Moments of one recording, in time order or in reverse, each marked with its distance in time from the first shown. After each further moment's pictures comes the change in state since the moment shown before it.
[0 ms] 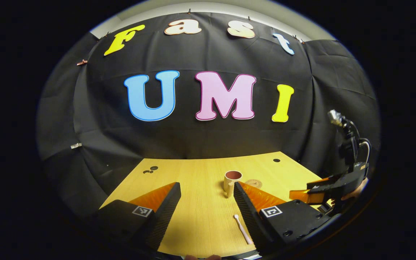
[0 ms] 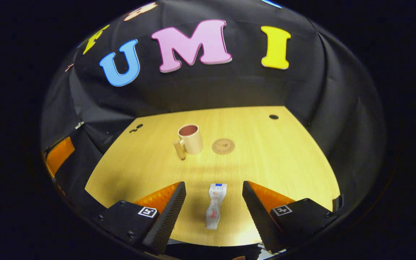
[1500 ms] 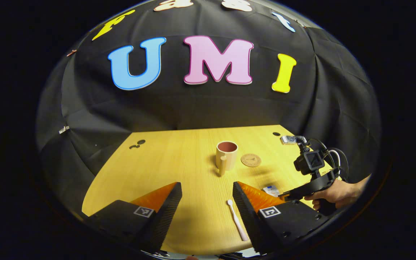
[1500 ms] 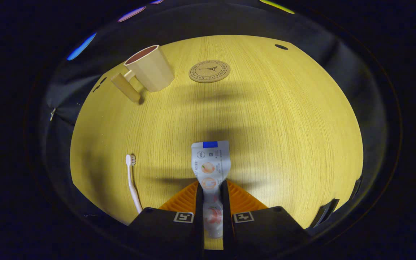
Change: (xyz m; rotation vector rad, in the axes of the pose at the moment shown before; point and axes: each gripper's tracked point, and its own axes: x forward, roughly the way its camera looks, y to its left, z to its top) left arm 0.063 -0.047 -0.094 0.003 0.271 -0.027; right arm 0.123 -0.028 -0.114 0.049 0.476 -0.044
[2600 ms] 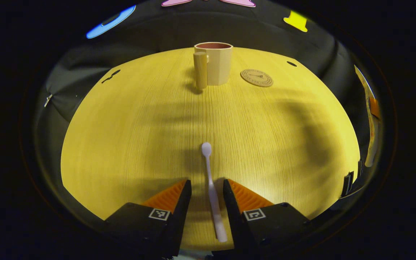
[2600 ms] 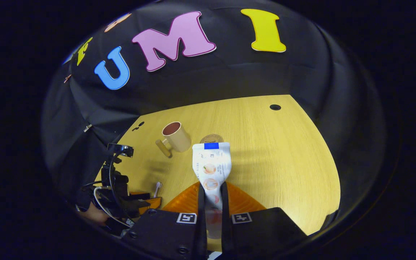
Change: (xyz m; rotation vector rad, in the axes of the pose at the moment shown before) left arm 0.098 -0.062 -0.167 -0.021 0.578 0.034; right arm -0.152 -0.066 0.087 -0.072 -0.451 0.192
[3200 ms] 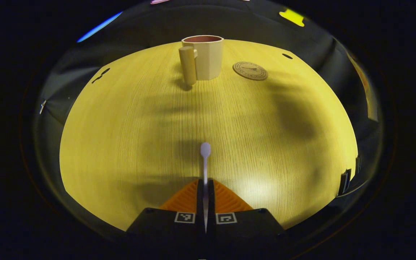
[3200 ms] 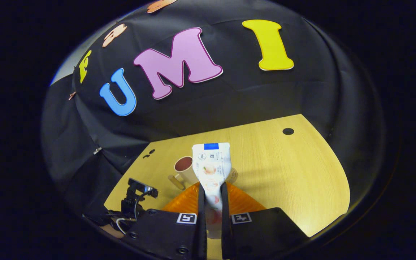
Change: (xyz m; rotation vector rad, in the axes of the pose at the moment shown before) left arm 0.001 -0.010 0.007 0.026 0.055 -0.053; right arm 0.028 0.030 0.088 0.075 -0.208 0.101
